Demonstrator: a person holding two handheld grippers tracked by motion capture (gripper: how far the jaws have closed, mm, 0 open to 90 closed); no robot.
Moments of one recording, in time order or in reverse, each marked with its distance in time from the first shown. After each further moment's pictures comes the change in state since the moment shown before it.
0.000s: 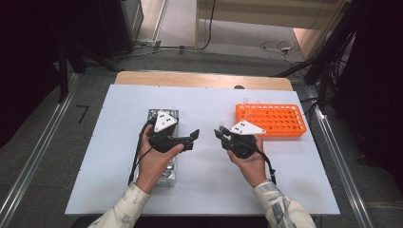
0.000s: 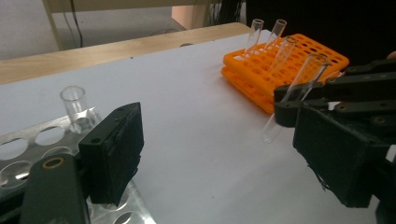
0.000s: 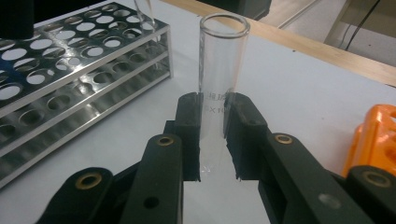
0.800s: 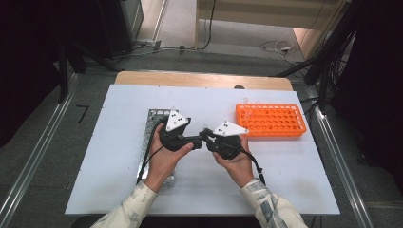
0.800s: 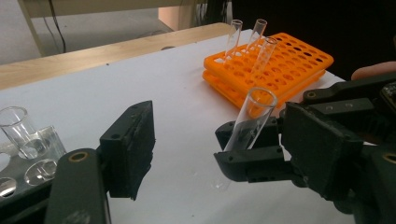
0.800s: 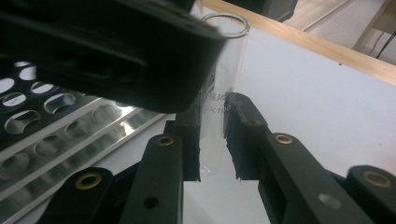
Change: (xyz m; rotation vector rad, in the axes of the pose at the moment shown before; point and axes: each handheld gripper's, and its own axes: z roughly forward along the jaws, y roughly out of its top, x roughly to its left) left arm -0.011 0.003 0.019 -0.009 -0.029 0.040; right arm 0.032 0.012 0.018 0.008 0.072 -0.045
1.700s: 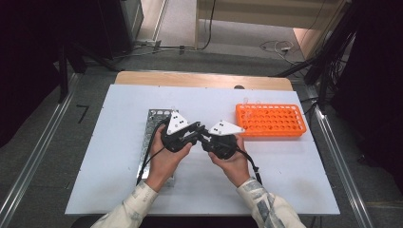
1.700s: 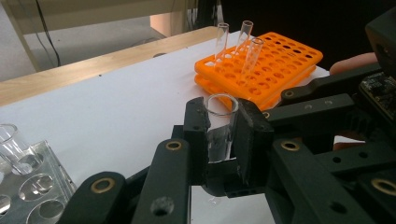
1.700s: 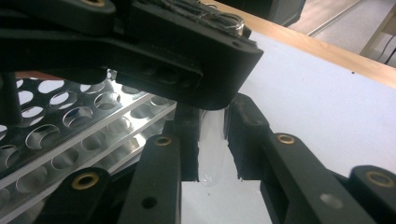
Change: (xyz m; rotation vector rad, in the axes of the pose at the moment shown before) left arm -0.004 -0.001 -0.002 -0.004 -0.030 0.063; right arm 0.008 0.007 0.004 -0.015 0.026 0.005
